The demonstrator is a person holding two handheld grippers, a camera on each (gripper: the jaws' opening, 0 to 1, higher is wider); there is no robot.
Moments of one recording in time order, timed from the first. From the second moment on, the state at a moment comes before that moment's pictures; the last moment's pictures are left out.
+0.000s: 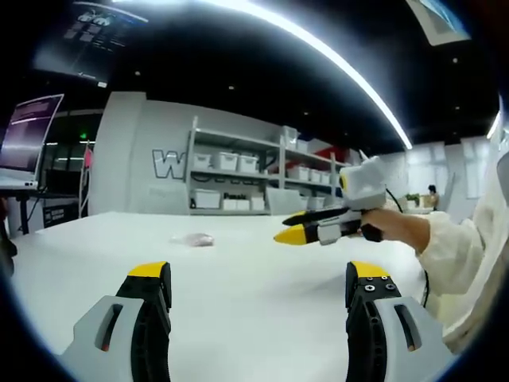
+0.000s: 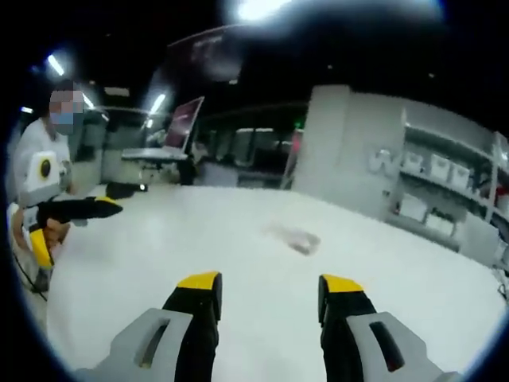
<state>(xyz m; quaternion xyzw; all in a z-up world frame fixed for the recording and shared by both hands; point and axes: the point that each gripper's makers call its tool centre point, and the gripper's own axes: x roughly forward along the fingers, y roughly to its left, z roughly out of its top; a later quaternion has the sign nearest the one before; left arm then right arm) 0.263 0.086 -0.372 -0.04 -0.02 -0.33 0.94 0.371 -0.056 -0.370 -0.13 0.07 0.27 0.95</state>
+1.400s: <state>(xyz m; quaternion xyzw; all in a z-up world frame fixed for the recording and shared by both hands) 0.259 0.101 -0.370 -0.04 -0.03 -0.32 0.95 0.411 -0.005 -0.372 -0.28 0.06 0.29 0.91</state>
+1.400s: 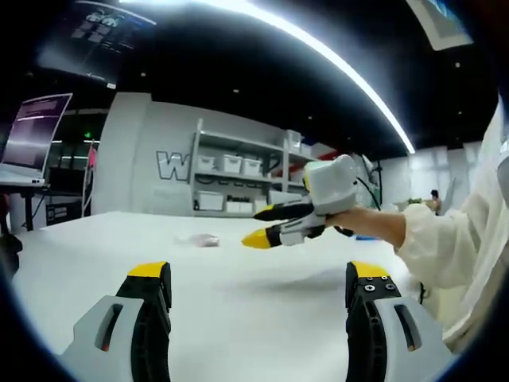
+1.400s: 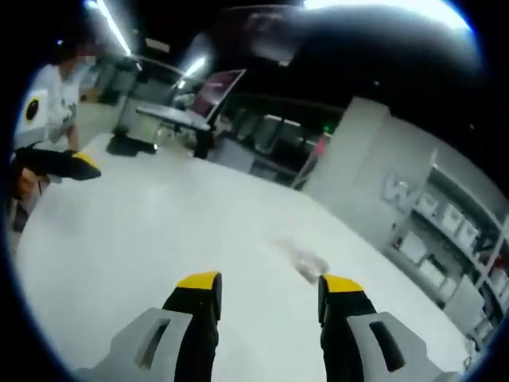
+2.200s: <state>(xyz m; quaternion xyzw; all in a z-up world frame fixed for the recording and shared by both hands) 0.257 0.104 -0.373 -0.04 -0.03 -0.32 0.94 0.437 0.024 -0.380 -0.33 0.06 0.29 0.90</state>
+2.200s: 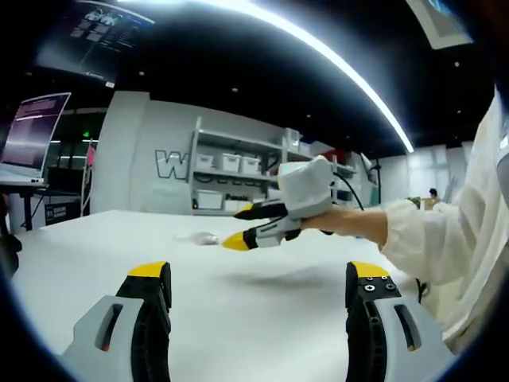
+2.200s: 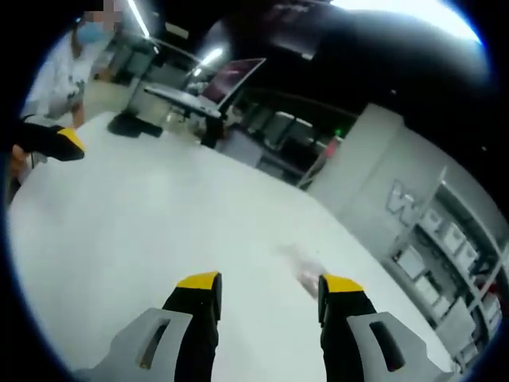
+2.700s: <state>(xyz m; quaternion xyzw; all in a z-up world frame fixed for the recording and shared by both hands) 0.259 0.104 -0.375 -0.05 -0.02 -0.33 0.94 0.458 0.028 -0.387 -0.30 0.07 0.29 0.91</state>
